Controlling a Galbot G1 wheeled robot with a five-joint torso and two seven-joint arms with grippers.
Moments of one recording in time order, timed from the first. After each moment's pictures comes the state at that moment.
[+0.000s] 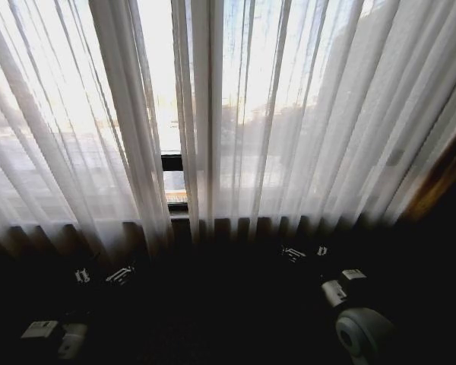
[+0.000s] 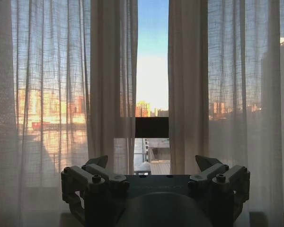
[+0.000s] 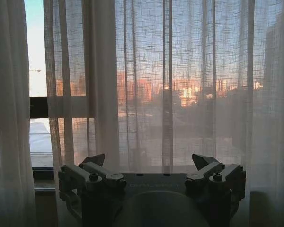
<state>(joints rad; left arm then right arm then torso) 1.74 -1.38 -0.90 -2.48 -0.38 0.23 0.04 -1.42 1.24 0.68 2.31 0.41 -0.44 0.04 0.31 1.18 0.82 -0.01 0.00</state>
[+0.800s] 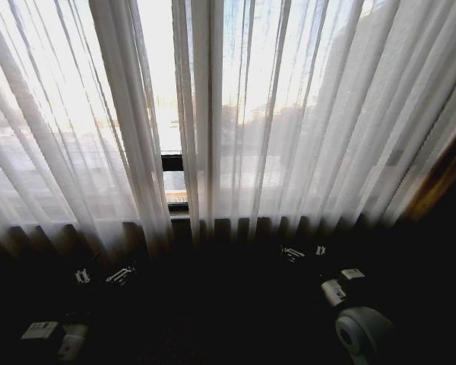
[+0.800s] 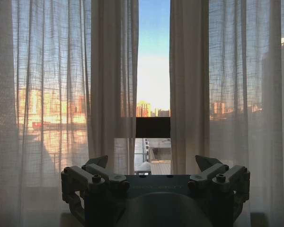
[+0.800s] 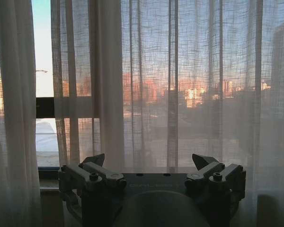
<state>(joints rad) 1.75 -1.38 -0.90 -2.48 -0.38 0.23 0.04 -1.41 1.24 0.68 2.30 0.41 -0.43 0.01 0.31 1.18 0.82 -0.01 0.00</state>
